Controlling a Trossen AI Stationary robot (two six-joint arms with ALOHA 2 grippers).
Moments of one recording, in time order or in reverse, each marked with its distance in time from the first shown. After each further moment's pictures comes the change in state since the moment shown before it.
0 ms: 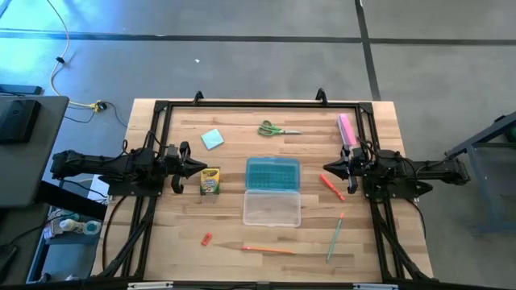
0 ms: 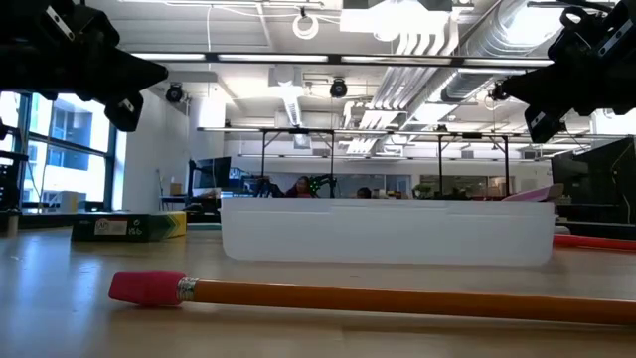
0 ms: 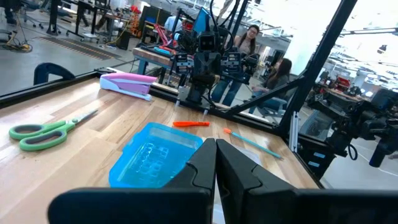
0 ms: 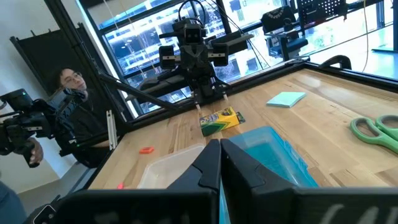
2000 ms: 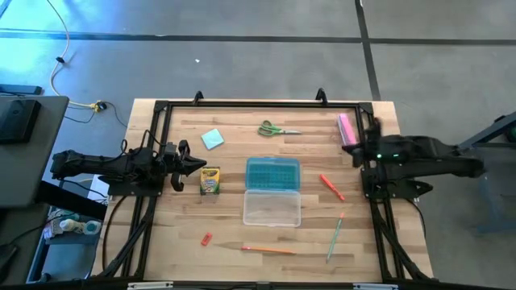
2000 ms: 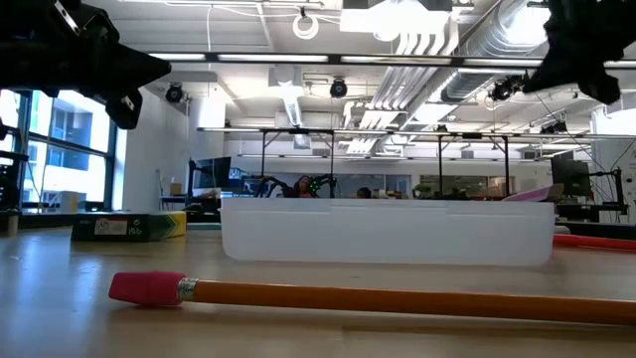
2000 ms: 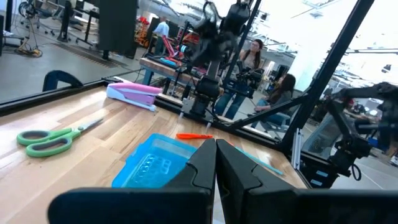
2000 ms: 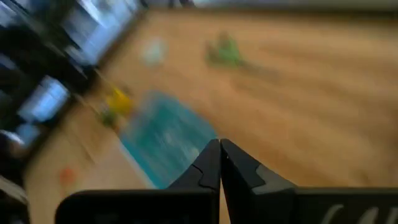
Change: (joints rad) left arm 0.001 0.000 0.000 0.042 -0.045 -0.035; right arm 0.000 0.395 0.636 -0.923 0.320 0.600
